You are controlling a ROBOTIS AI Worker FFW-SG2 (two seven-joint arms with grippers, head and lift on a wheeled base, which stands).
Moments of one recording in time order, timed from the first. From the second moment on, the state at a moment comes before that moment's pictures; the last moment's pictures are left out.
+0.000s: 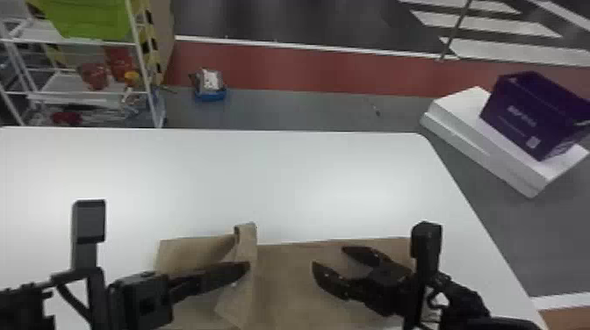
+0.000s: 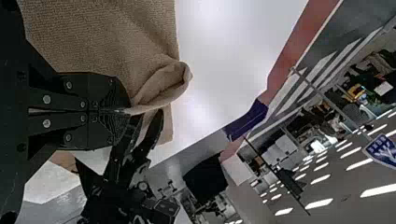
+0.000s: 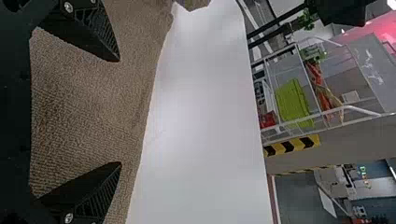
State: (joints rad) left arm 0.26 0.00 0.14 -2.29 0.46 1.39 -0.64; right arm 0.33 0.00 -0.17 -1.96 0.03 0.61 0.82
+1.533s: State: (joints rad) left arm 0.23 0.00 0.44 -2.31 0.59 1.36 -0.68; right arm 0.16 0.00 0.10 -1.82 0.03 0.78 0.92
